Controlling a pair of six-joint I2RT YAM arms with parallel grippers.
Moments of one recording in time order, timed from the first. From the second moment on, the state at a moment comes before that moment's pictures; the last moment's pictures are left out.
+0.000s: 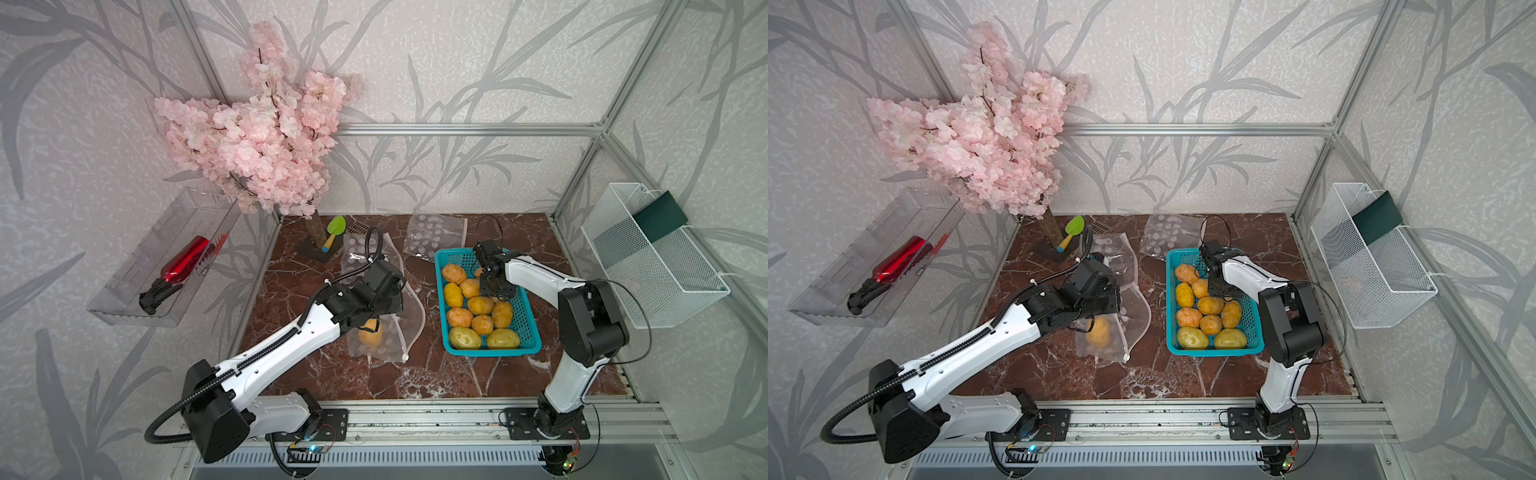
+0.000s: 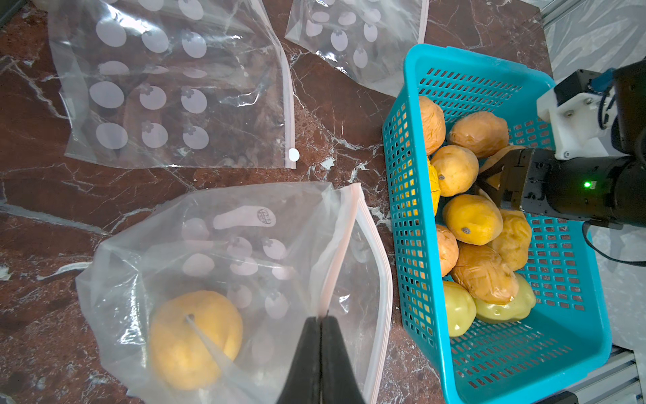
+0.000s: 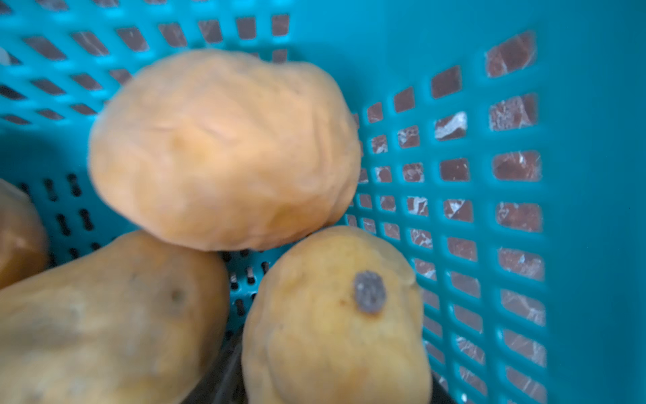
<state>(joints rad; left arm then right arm) -0.76 1.25 1.10 -0.74 -0.18 -0.76 0.33 1.79 1.22 -0.79 0.35 0.48</state>
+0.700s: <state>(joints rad) -0.76 1.25 1.10 -0.73 -0.16 -0.76 0.36 1.27 0.95 -0.59 -0.01 0.47</state>
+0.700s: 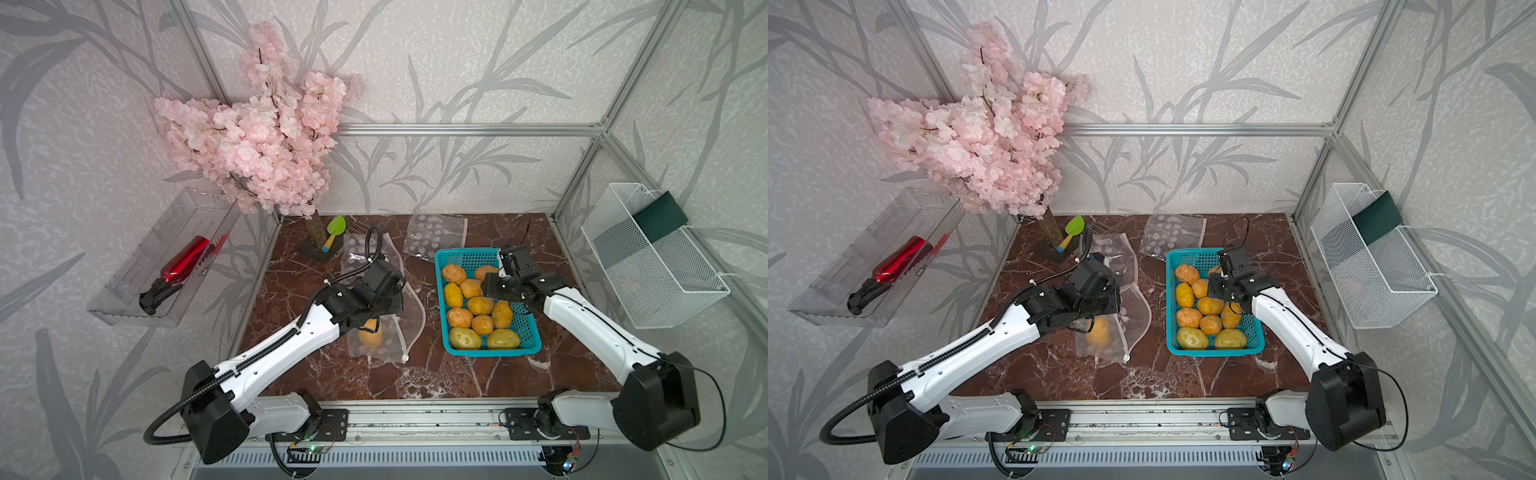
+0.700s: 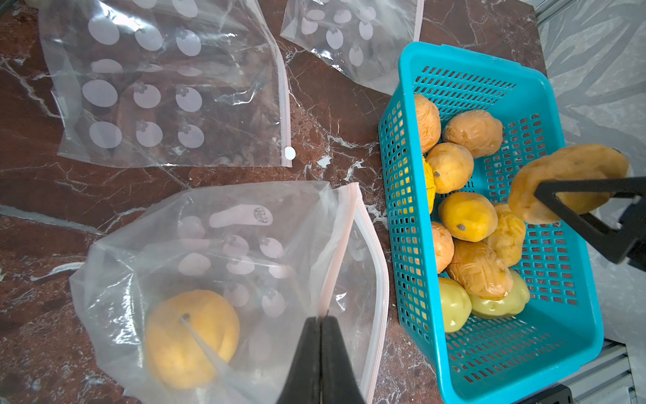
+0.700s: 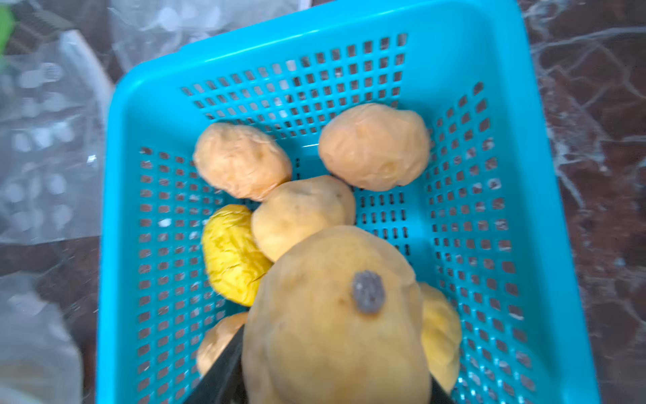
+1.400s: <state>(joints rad) -0.75 1.21 1.10 -0.71 -0.14 -0.75 0.80 1.34 0.80 -0.05 -0.40 0.53</state>
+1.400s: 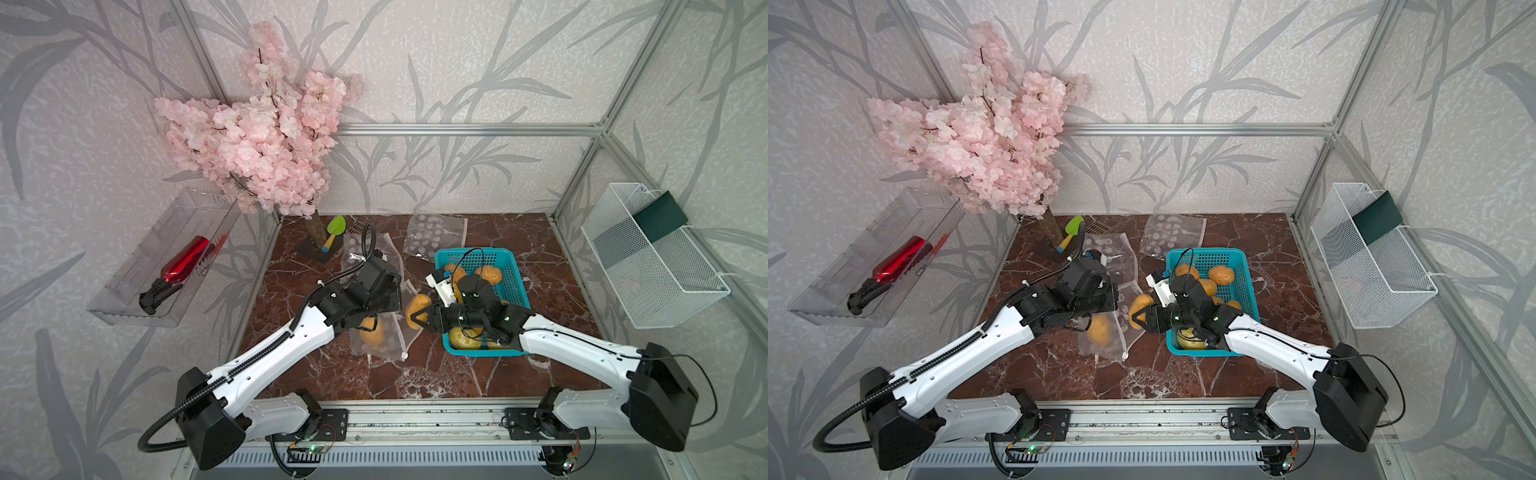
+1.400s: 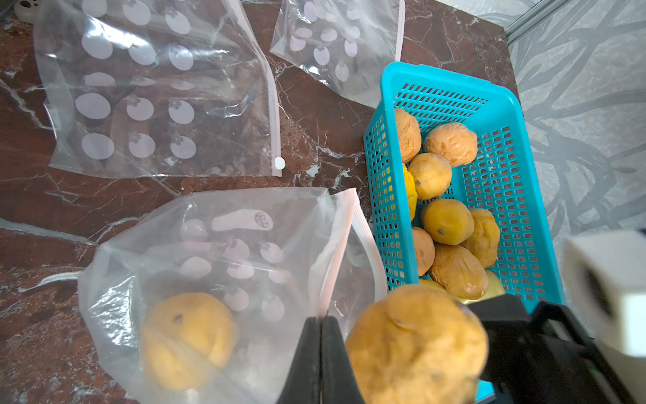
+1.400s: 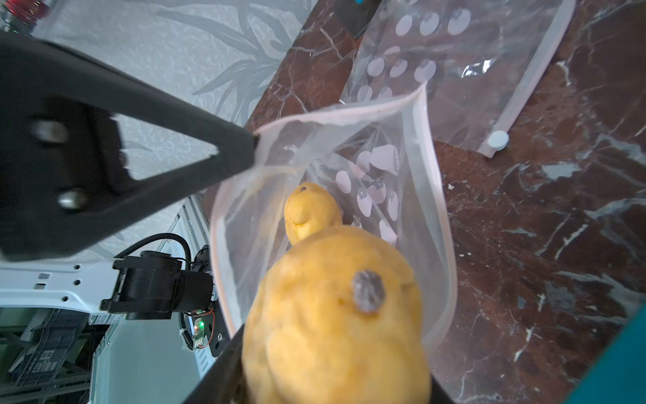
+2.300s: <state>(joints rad) -0.75 1.14 1.03 -0.60 -0.25 -0.62 0.79 1.27 0.93 -0.29 -0.06 0.41</state>
